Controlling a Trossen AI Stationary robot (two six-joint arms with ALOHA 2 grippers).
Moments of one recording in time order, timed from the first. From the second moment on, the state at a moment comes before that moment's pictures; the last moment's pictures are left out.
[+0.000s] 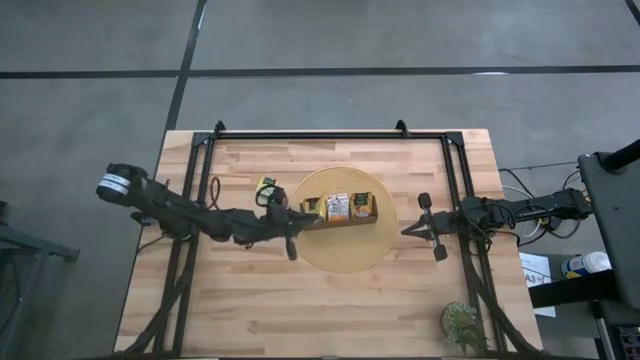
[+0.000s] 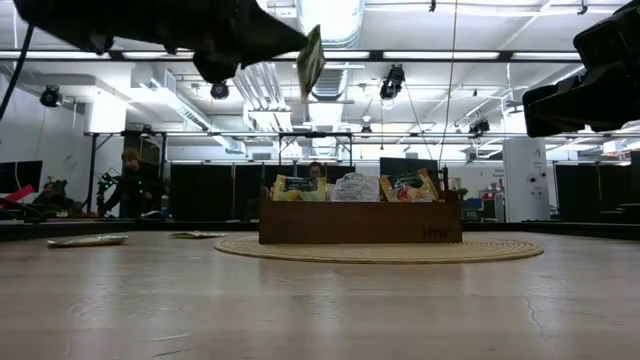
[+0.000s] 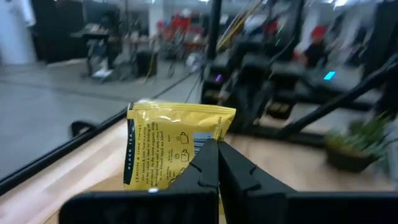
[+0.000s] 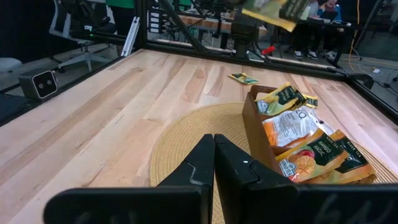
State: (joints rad) left arm -0.25 1.40 0.60 0.83 -0.51 -0.08; right arm 0.14 0.19 0.01 0.01 -0.05 -0.08
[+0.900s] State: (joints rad) left arm -0.22 1.45 0.67 0.56 -0.30 -0.30; right arm 0.14 0.19 0.01 0.01 -0.05 -0.08
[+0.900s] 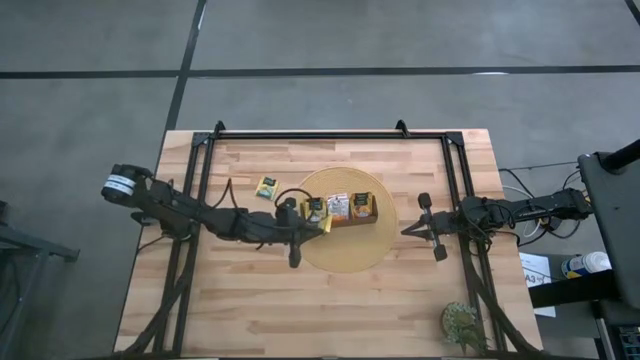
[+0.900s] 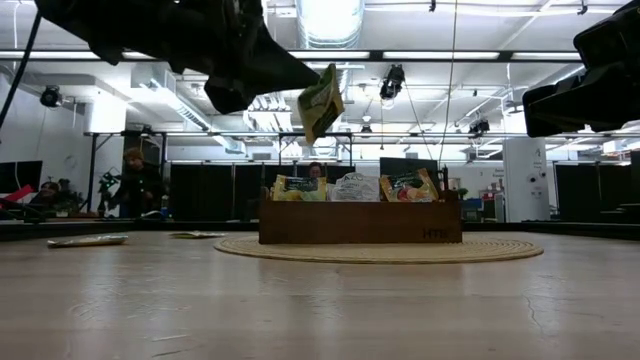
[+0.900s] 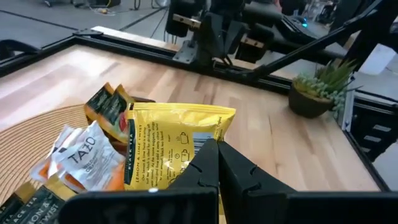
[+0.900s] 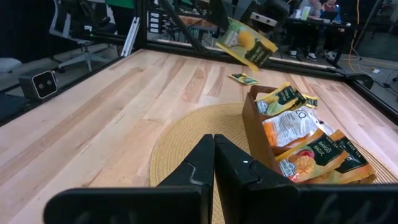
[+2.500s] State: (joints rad) left arm -0.25 1.44 0.68 0.80 -0.01 -0.22; right arm 0.14 0.20 0.01 0.17 -0.05 -0.08
